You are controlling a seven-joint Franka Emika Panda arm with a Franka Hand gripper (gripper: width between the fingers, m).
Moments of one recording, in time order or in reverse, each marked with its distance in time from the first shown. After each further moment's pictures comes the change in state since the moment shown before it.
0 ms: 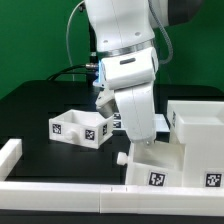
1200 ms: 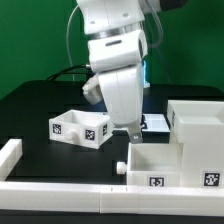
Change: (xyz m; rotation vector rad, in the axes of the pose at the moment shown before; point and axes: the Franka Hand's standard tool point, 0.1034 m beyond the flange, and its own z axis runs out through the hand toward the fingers) arm -0.014 0.016 -0.035 -0.011 -0.019 0.030
